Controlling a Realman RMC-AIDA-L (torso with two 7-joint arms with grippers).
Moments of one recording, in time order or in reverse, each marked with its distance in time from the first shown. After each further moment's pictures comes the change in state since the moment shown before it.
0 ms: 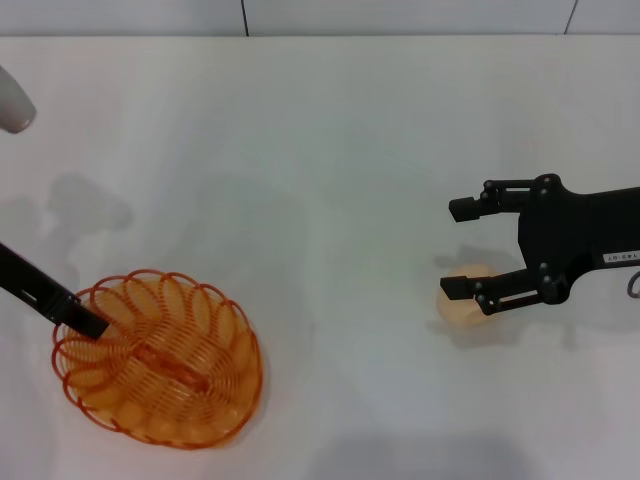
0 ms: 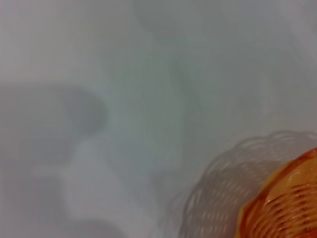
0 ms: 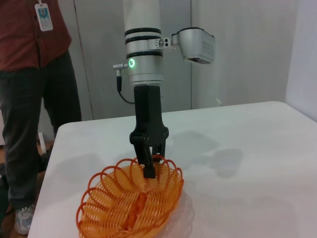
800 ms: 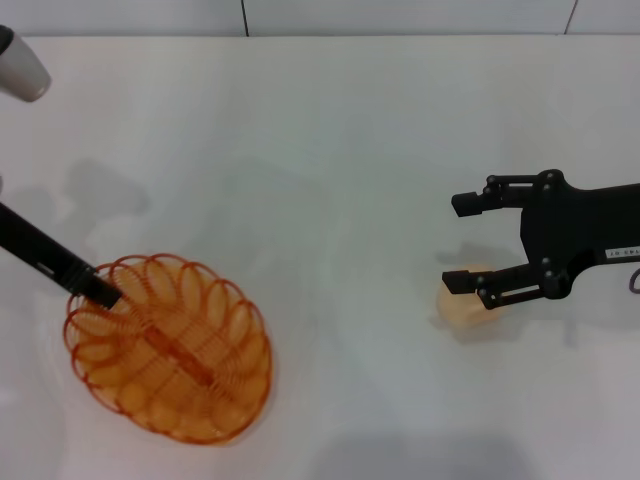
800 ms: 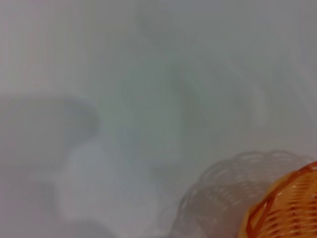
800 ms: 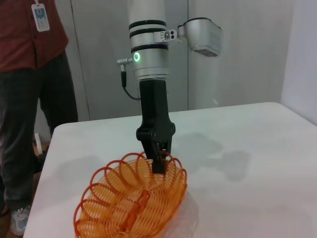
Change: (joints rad) left arm -0.047 -0.004 -0.009 0.008 -0.011 0.005 -0.037; right arm 0.000 0.000 0.009 -0.001 0.000 0.004 -0.001
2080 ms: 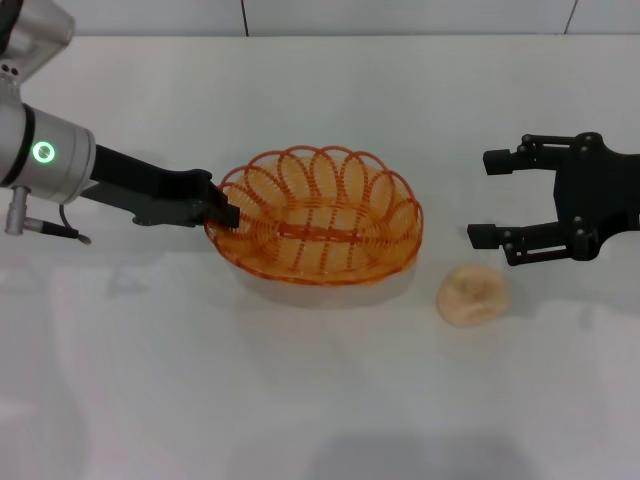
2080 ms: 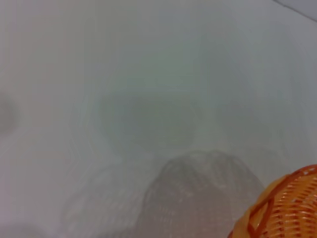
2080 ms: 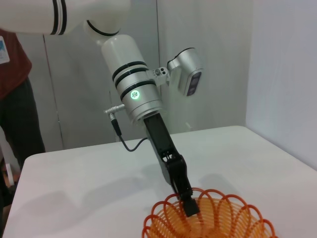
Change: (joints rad) left arm 0.002 -0.077 -0.073 -0.075 -0.284 -0.205 -0.429; right arm -0.010 -0.006 0.091 0.012 0.054 -0.011 0.005
